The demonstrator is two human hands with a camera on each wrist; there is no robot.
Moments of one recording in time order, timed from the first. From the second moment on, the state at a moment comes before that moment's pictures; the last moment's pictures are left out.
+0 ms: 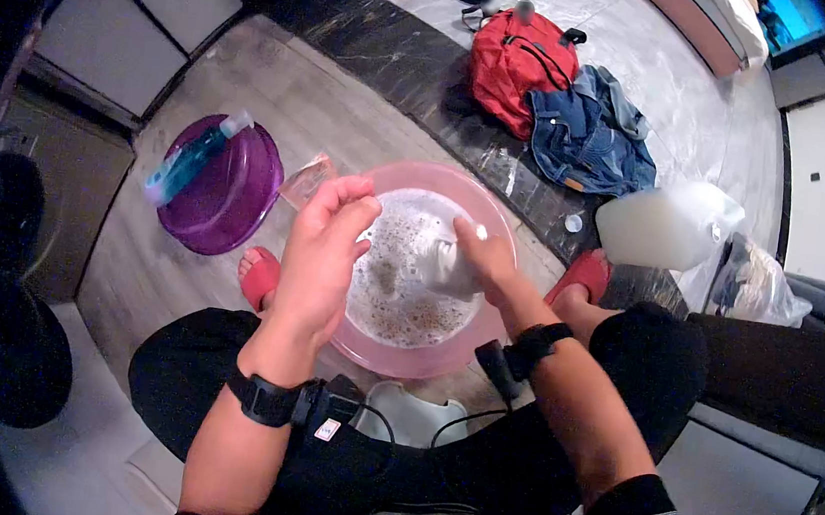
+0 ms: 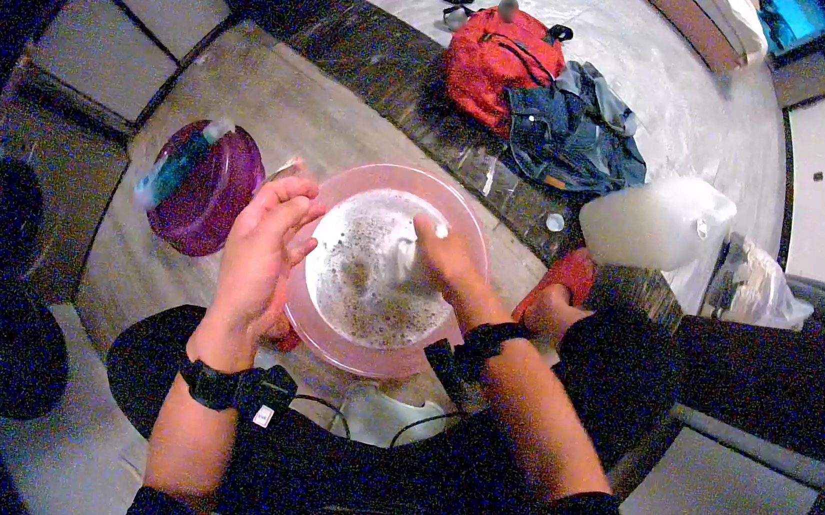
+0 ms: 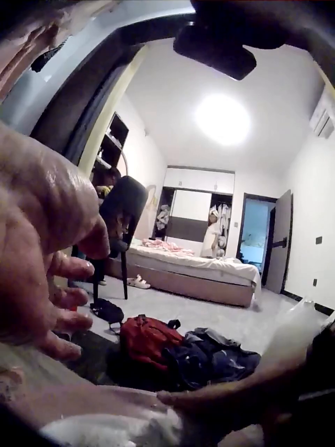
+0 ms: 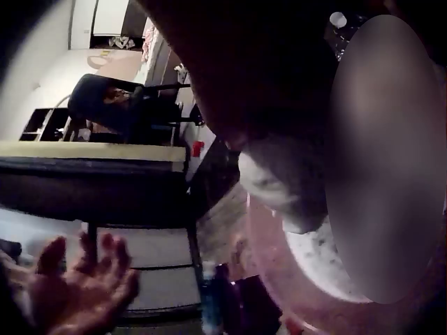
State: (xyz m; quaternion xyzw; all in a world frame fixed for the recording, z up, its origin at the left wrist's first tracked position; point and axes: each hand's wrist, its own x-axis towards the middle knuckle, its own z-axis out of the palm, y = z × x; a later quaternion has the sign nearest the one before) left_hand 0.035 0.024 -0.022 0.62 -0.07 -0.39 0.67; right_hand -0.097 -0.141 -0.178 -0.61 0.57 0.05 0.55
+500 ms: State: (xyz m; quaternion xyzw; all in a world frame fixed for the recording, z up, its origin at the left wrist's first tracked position) left_hand 0.041 0.039 -0.001 0.56 -0.07 -0.41 0.71; right_hand -0.138 -0.060 -0.278 -0.90 0.27 0.33 0.14
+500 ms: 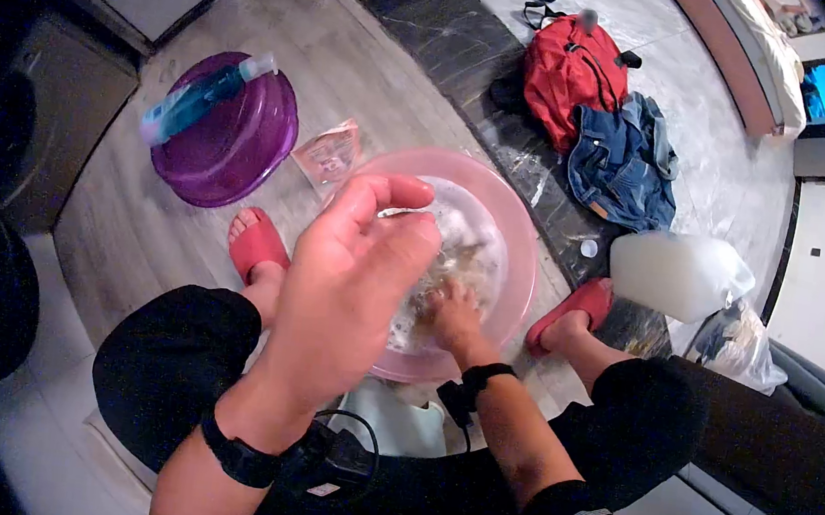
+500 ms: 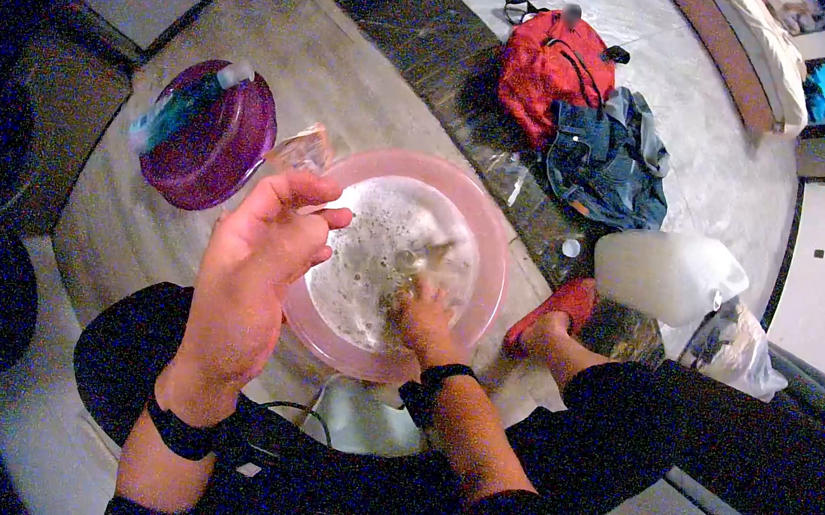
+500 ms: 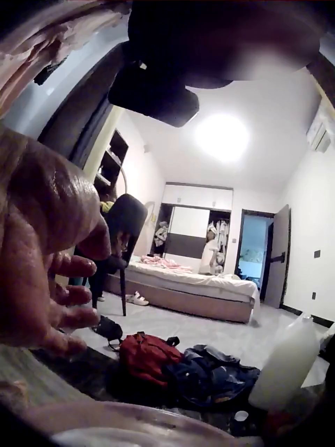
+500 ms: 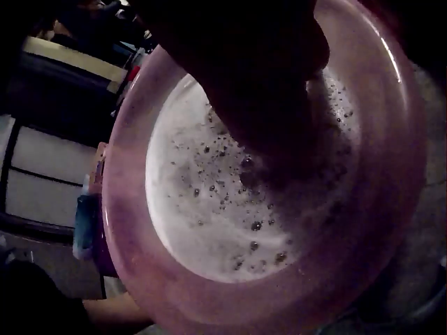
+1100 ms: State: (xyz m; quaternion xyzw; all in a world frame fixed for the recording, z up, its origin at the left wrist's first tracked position) left_hand 0.044 0.039 -0.015 0.60 -0.12 -0.40 0.68; right_hand -0.137 -0.082 -0.303 -0.85 0.12 0.23 0.45
